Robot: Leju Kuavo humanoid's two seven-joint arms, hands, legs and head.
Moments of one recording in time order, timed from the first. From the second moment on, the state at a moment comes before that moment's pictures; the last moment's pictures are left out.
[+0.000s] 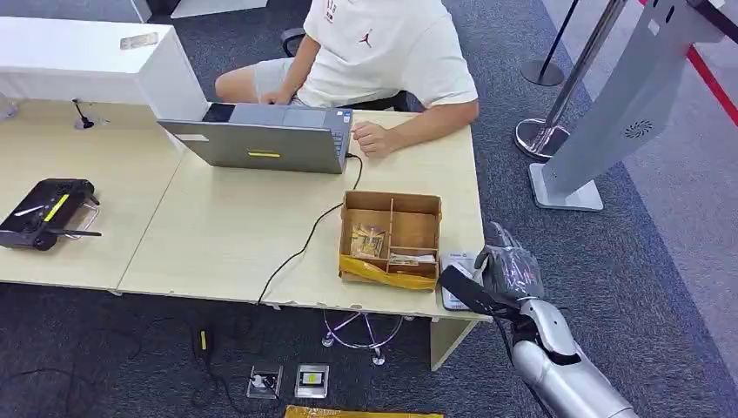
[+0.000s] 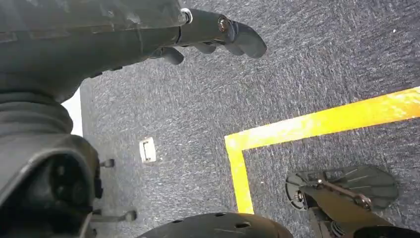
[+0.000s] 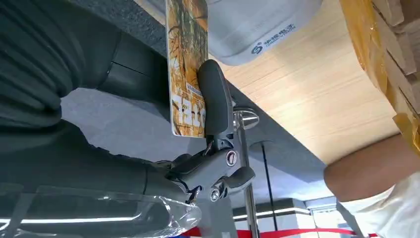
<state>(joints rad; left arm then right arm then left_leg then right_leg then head) -0.11 0.01 -1.08 -0.22 0.67 0.46 0.10 -0.43 -0.36 0.78 -1.16 0.67 -0.40 0.18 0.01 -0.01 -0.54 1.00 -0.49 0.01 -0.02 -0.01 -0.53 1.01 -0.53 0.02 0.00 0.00</state>
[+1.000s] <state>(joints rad) -0.11 0.01 -1.09 -0.22 0.66 0.46 0.10 -0.53 -0.40 0.74 -1.32 0.79 -0.41 0.27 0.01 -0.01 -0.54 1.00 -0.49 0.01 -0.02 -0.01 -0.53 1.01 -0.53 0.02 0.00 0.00</state>
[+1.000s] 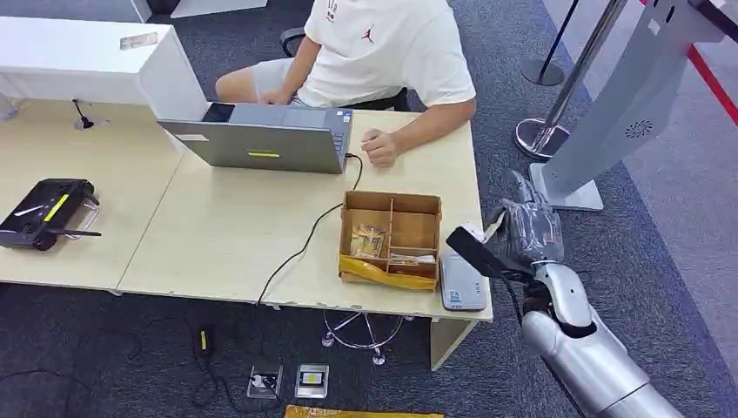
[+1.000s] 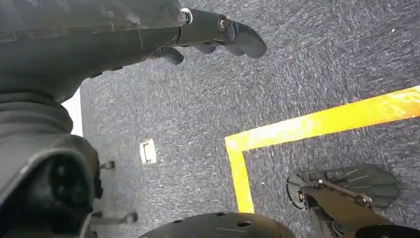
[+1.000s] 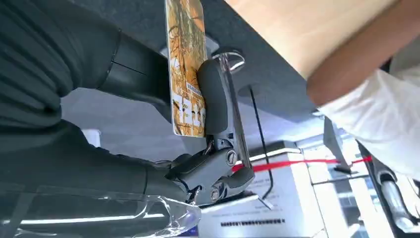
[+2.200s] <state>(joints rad) -0.12 0.02 -1.14 -0.22 0.61 0.43 0.12 -0.97 -0.16 0.88 -0.91 0.81 -0.29 0.21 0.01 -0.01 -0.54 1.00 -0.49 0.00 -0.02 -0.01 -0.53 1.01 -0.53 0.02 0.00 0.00</state>
